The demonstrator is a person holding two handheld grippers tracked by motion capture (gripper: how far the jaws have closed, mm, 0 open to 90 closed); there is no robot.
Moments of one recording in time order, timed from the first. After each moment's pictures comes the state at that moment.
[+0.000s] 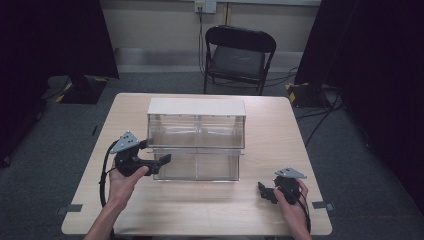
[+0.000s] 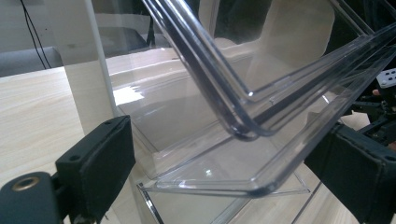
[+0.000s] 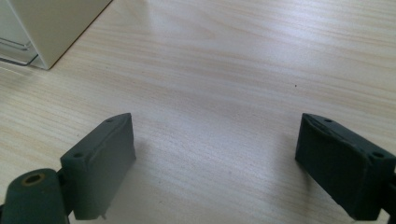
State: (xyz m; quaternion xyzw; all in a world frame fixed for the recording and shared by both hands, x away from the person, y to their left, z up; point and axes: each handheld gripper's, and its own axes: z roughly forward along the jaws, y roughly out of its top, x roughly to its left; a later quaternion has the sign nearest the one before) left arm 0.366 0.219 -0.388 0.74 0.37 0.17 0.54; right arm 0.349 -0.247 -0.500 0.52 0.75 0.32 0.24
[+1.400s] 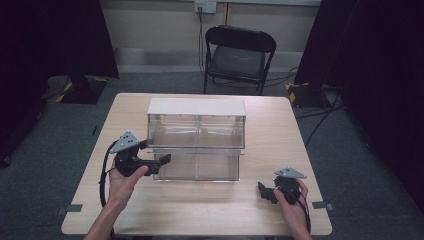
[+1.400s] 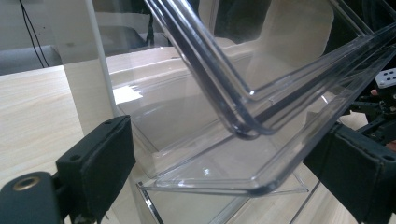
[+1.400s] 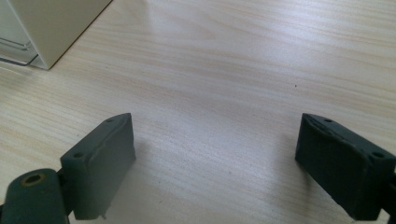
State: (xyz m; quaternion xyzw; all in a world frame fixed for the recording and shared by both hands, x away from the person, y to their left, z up) left arm 0.366 0.220 -0.388 0.74 0.37 0.17 0.54; right arm 0.349 -0.247 -0.500 0.52 0.75 0.32 0.23
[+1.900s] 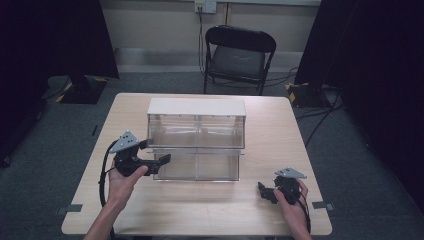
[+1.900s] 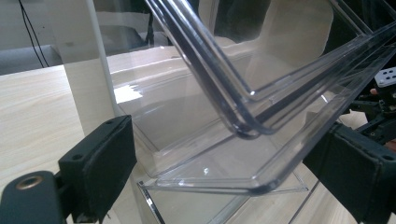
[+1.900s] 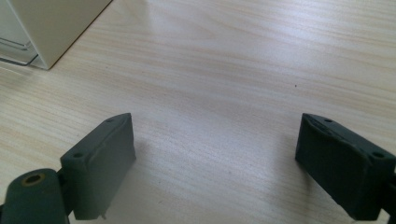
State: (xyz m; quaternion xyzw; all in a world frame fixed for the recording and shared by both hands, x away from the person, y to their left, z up) left arm 0.366 0.221 -0.387 0.74 0.37 0.17 0.54; right arm 0.349 -0.247 -0.500 0.52 0.75 0.32 0.24
